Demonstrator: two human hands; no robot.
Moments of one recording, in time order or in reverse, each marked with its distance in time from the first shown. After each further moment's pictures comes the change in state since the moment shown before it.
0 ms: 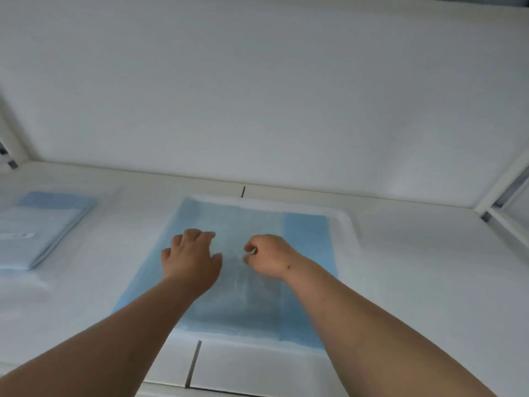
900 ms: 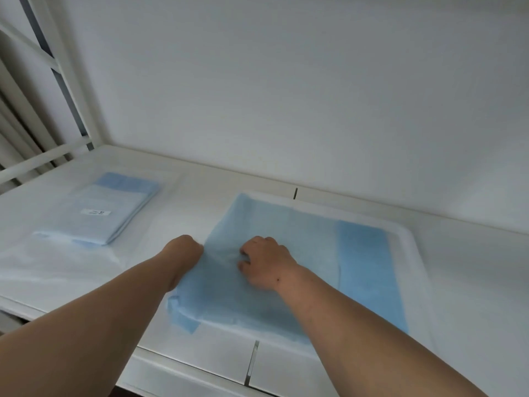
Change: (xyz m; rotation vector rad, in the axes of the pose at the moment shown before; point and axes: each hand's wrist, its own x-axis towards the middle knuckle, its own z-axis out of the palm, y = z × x) left_hand 0.033 -0.115 -0.036 -0.362 -0.292 -0.440; right_hand 0.039 -0.088 0.062 -0.289 -0.063 -0.213
